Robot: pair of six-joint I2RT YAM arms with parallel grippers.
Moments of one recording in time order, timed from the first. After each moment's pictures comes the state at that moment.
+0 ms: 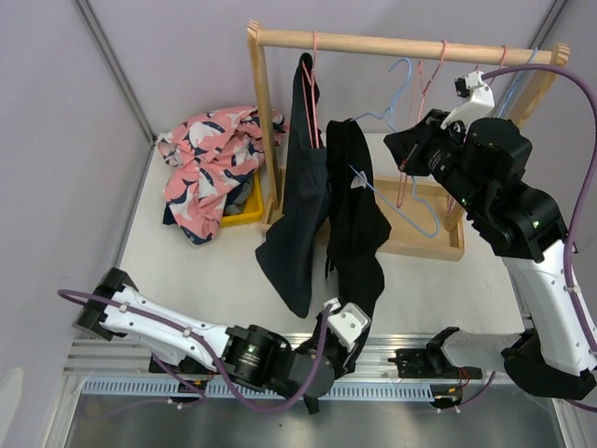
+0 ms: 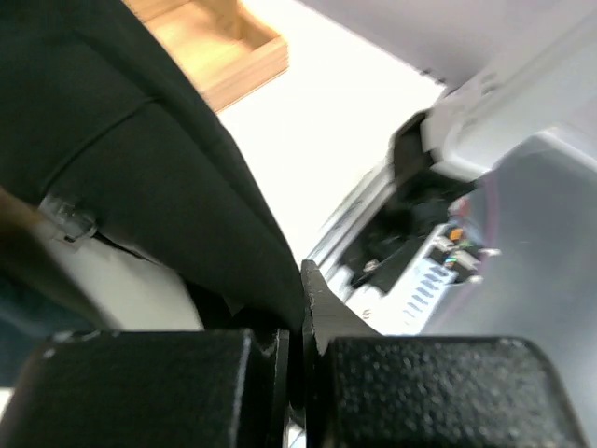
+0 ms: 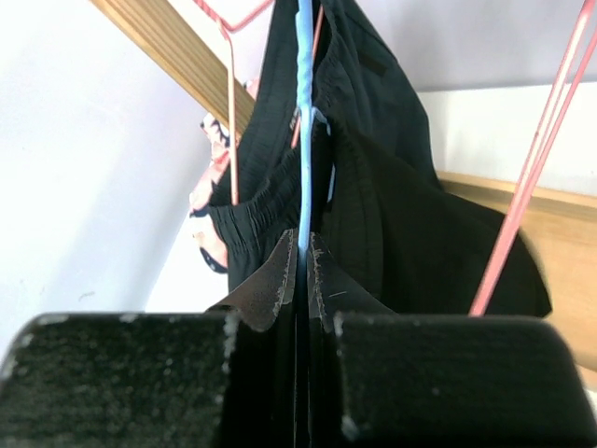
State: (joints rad) left arm -1.87 1.31 1.14 -0.21 -0.92 -0.42; right arm 0.62 1.21 1.88 -0.77 0.21 0.48
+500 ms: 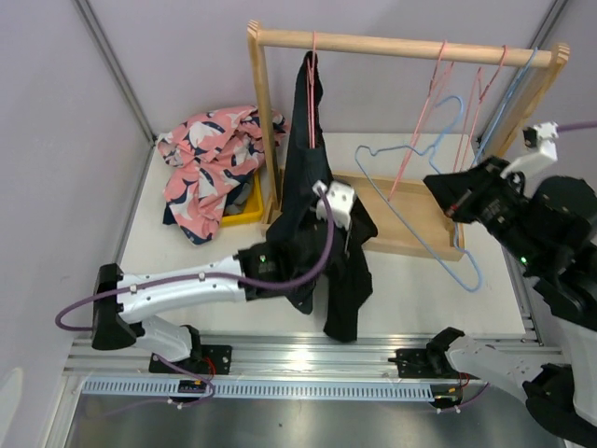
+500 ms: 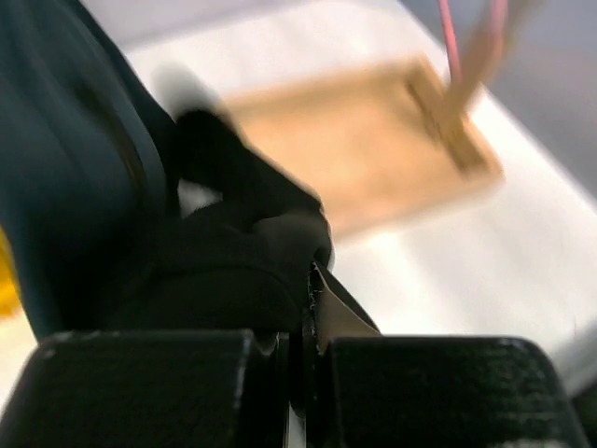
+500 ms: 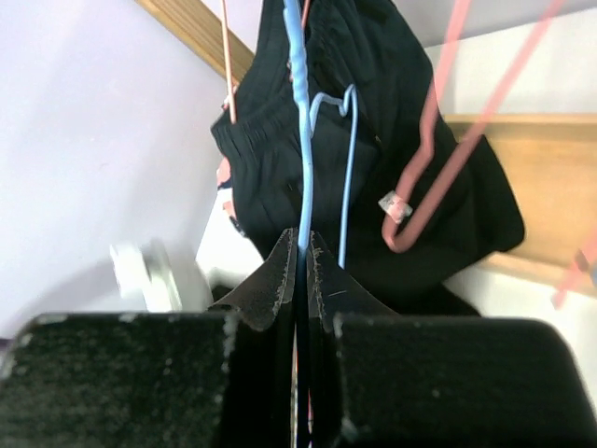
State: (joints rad) left arm -1.35 1.40 1.28 -0.23 -0.81 -0.32; right arm 0.62 0.98 1.80 -0.95 0.20 0.62
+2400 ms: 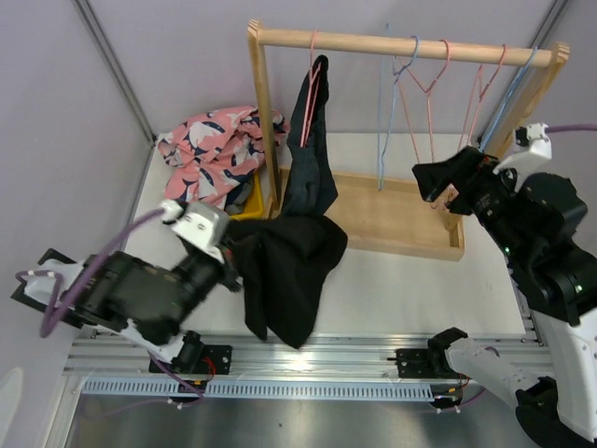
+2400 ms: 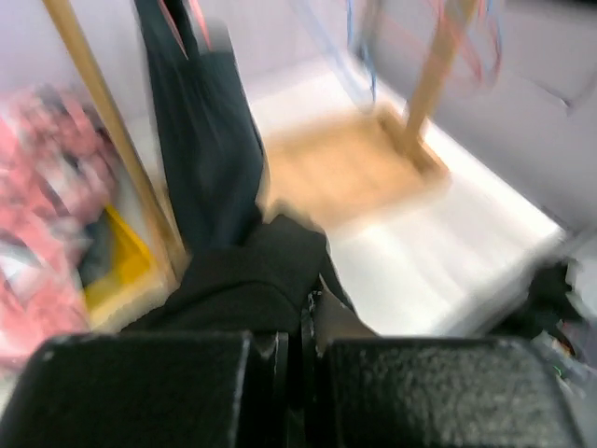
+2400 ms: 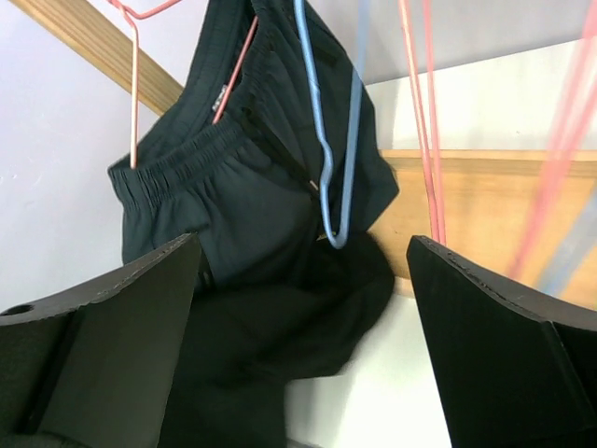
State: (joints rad) left arm -1.90 1.04 1.65 -0.95 -1.29 -0.38; right arm 0.45 0.93 1.63 -0.81 0.15 0.52
